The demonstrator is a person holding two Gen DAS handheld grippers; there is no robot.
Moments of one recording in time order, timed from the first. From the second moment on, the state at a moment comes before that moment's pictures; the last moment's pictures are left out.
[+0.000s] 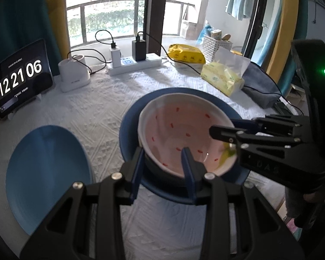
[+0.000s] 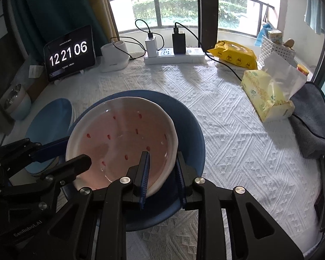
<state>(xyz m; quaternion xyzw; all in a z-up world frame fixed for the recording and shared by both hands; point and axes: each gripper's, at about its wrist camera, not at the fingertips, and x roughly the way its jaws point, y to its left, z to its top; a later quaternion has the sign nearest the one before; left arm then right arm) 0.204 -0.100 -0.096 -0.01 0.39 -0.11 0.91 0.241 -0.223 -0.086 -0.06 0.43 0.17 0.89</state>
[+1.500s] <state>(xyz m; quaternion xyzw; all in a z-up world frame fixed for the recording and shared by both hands) 0.192 -0.069 -0.084 -0.04 0.34 -0.05 0.94 0.230 -0.254 -0.065 -0.03 0.38 0.18 0.91</state>
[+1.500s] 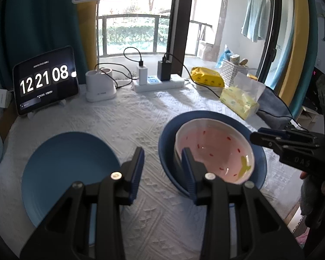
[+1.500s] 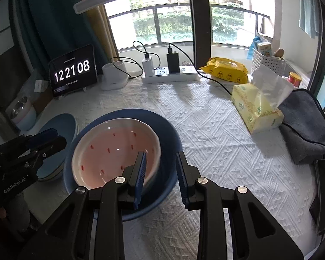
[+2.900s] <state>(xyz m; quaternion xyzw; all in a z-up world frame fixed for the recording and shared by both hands) 0.221 -0.068 -0.109 -0.05 0.40 -0.04 0.91 0.236 -0.277 -0.100 0.11 0.41 0.12 0.90</state>
